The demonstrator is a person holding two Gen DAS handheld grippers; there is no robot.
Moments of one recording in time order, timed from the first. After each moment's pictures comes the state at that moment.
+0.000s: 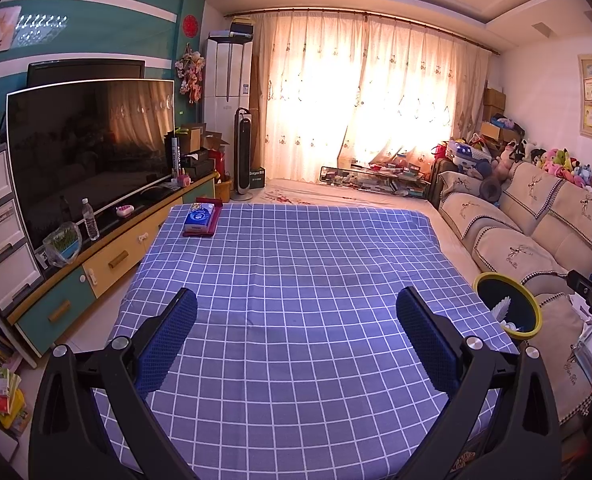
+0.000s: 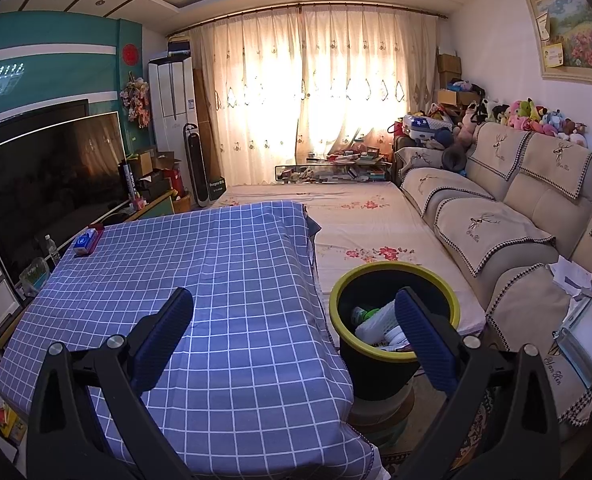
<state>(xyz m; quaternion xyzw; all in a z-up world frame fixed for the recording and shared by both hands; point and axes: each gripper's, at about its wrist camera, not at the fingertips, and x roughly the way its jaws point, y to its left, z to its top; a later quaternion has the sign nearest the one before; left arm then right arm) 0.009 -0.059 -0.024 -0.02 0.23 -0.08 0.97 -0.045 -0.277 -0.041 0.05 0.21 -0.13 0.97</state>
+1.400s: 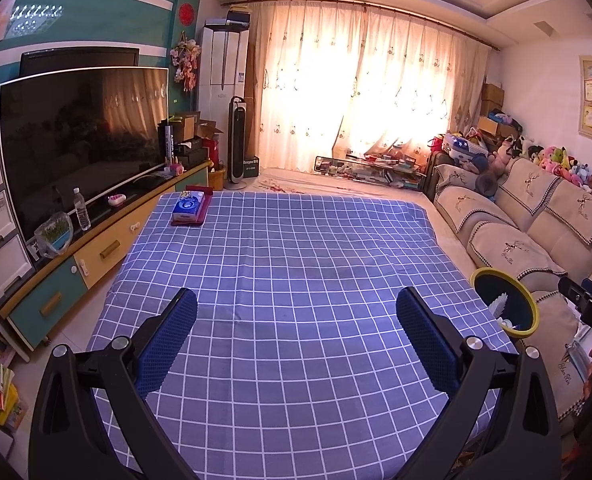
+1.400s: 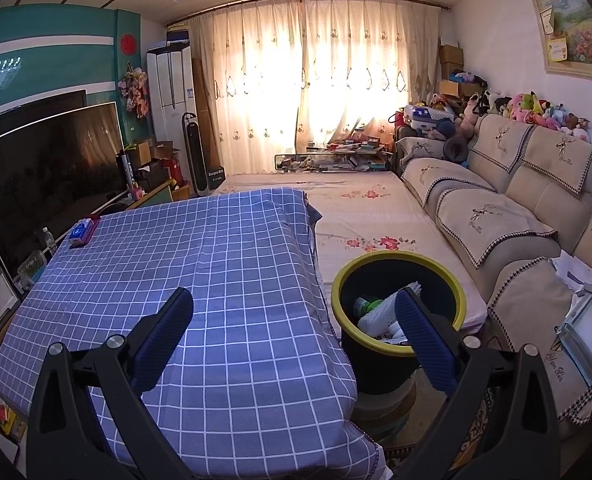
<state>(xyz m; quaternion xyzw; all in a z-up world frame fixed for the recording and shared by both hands) 0.032 -0.063 -0.040 -0.02 0.25 -0.09 0.96 -0.031 -0.275 -0.057 0.06 0.23 -0.13 0.96</state>
